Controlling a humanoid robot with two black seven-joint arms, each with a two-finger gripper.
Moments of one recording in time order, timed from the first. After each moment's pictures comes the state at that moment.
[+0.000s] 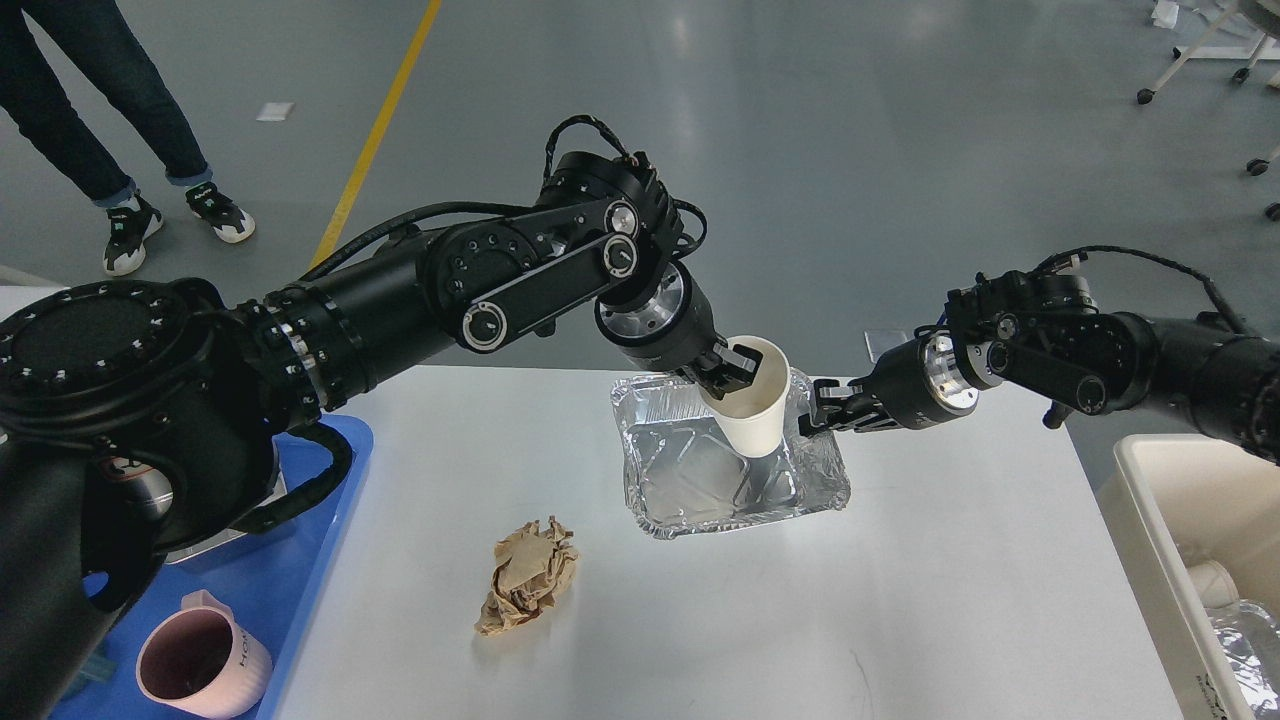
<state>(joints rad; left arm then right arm) -1.45 -0.16 -0.18 -0.69 0.98 -0.90 0.39 1.30 -0.32 -0.50 0.78 -0.66 0.60 0.34</state>
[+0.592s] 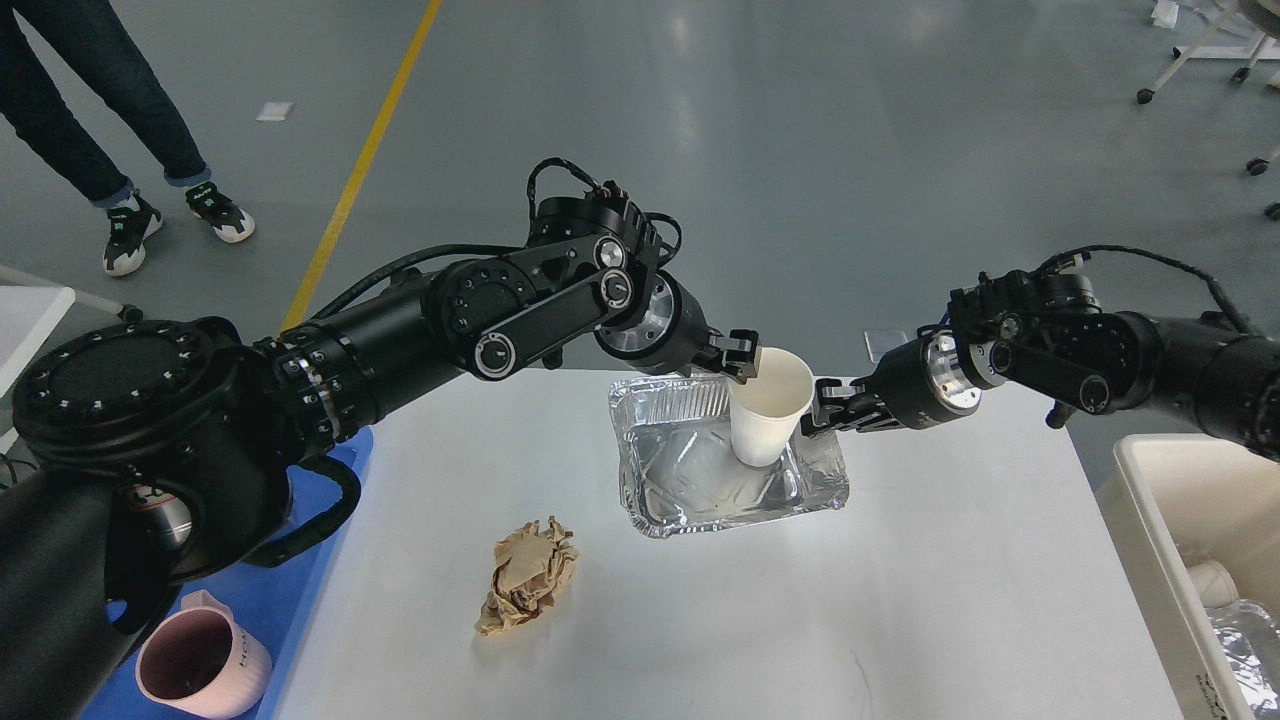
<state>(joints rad) -1.38 -0.18 -0.20 -0.64 0.93 -0.70 0.41 1.30 -0.33 -0.50 0.78 -0.66 0.60 0.34</state>
